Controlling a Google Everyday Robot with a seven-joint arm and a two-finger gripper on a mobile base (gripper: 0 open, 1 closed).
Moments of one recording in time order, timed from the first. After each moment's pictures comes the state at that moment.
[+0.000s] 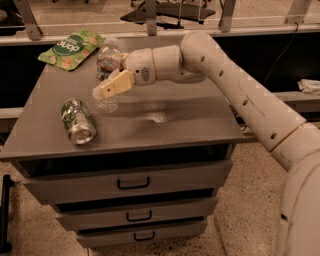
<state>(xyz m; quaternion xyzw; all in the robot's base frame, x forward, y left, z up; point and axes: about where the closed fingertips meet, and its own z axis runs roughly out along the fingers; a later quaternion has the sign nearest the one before) 0.625 0.148 0.928 -0.53 0.54 0.49 0.44</state>
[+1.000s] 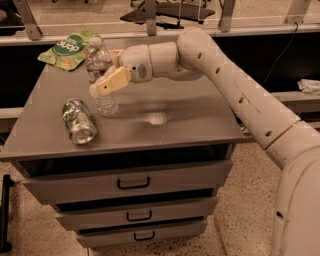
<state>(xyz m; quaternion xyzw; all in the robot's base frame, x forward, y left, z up) 0.617 0.160 0.943 -0.54 0.51 0.51 0.44</state>
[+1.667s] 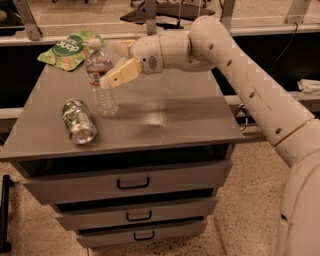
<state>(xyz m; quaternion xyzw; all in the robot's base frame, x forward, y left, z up) 0.635 0.130 0.958 -0.54 0.52 0.47 0.46</state>
